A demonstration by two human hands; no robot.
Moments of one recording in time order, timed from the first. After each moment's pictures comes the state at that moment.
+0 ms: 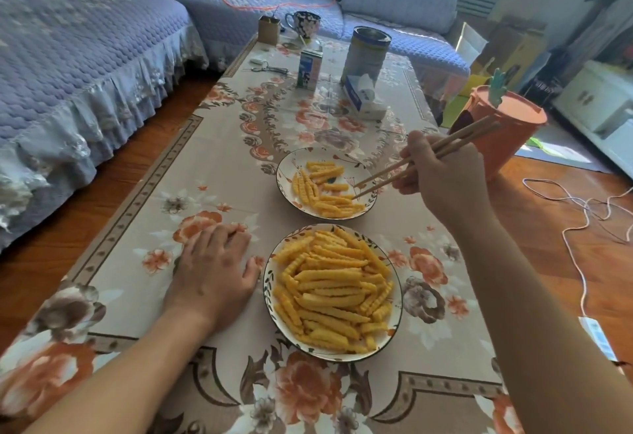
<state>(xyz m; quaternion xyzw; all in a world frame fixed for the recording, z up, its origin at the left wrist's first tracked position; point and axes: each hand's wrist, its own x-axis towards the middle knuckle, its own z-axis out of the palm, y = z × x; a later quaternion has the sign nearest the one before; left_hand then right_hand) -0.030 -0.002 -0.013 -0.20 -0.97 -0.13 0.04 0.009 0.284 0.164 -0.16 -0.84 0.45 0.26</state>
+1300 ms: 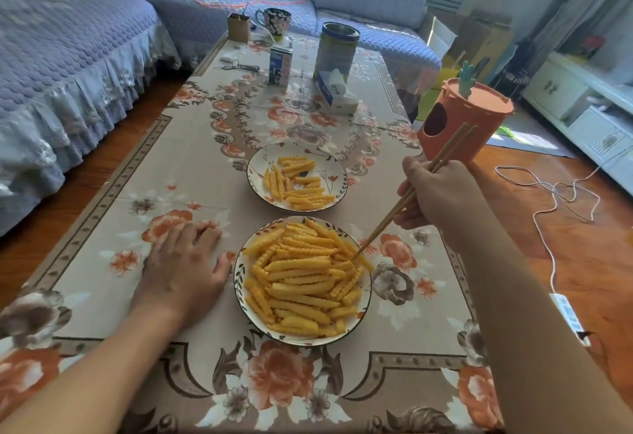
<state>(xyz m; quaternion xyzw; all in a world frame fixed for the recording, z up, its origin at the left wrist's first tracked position) -0.029 0.000 -0.010 -0.18 -0.97 -0.14 0.04 0.058 0.306 0.173 -0.31 -0.81 0.49 0.11</state>
